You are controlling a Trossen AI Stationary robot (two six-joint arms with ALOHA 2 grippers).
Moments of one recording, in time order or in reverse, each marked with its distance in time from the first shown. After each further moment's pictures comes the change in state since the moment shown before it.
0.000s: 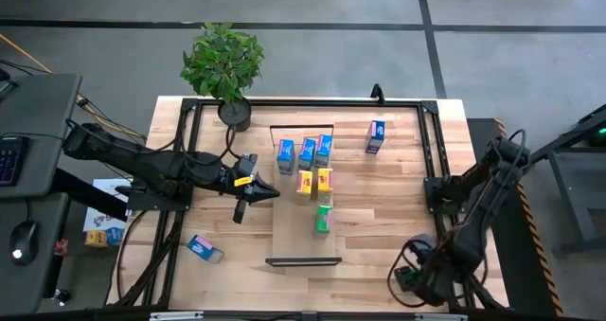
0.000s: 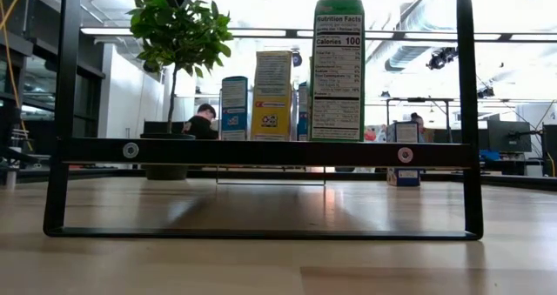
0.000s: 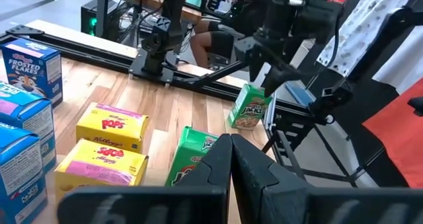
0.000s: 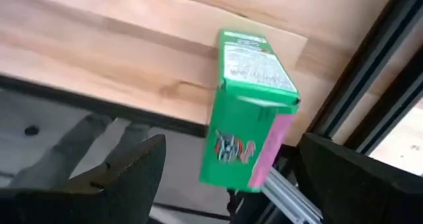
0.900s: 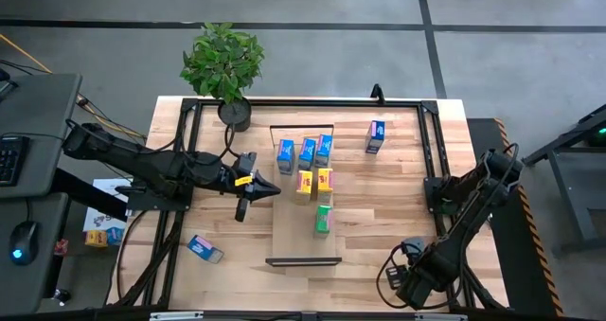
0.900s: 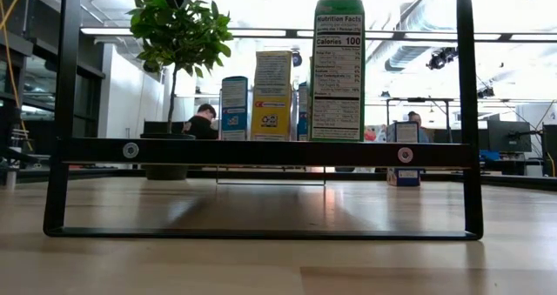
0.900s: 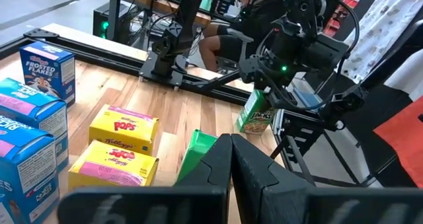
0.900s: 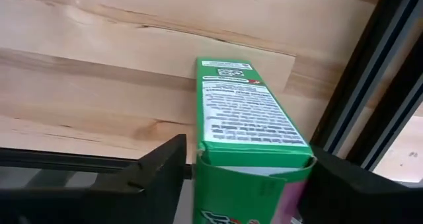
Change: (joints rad) left arm 0.000 0.000 0.000 0.002 -0.041 -0.005; right arm -0.041 0.142 -0.007 -0.015 -0.046 0.026
